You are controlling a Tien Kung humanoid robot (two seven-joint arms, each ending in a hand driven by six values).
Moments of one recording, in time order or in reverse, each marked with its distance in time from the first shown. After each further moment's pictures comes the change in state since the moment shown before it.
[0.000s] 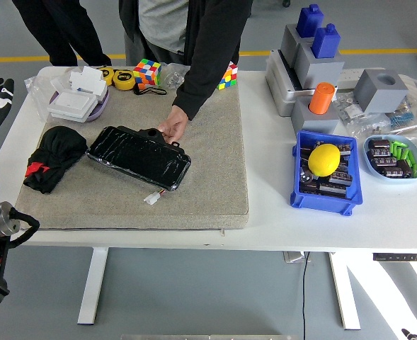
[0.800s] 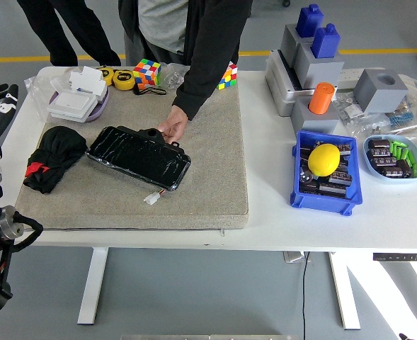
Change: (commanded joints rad) left arm 0.005 -0.010 0.004 0.011 -0.004 0.003 -0.007; right arm -0.009 0.013 0.014 -0.005 -0.007 0.001 -0.001
